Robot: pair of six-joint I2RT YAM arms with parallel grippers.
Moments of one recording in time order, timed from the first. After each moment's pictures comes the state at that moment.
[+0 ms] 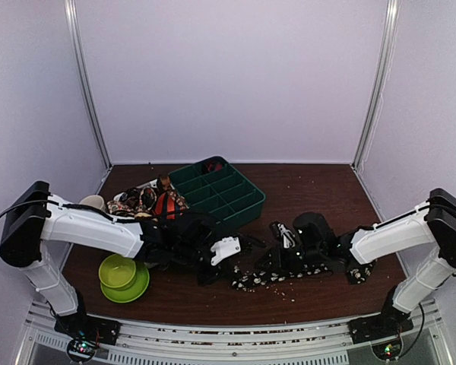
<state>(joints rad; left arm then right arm) -1.10 1.65 0.93 -0.10 0.21 0.23 0.89 1.54 0.58 0.30 -0.36 0.93</state>
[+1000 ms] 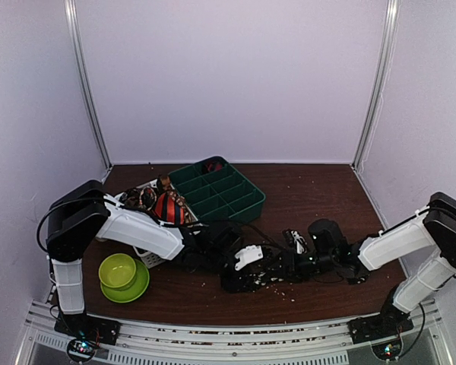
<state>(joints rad) -1.10 1.99 1.13 -0.01 0.32 0.22 0.79 1.50 0.42 0.44 -0.45 1.00</state>
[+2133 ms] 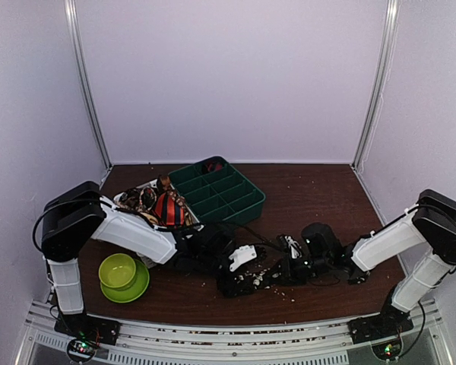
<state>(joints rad) -1.09 1.95 1.03 0.10 0.30 0.15 0.83 1.58 0.44 0.45 -0.47 0.95</state>
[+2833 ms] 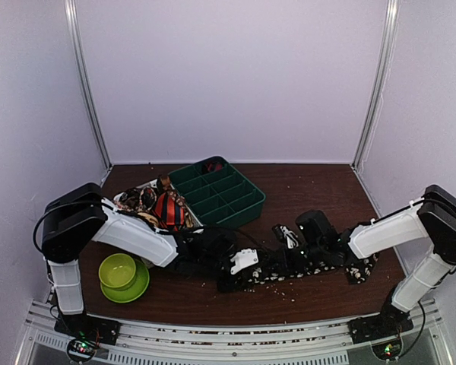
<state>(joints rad) -1.12 1.96 1.03 0.12 0.20 0.28 0.78 1.57 0.59 0.22 -0.47 0.81</state>
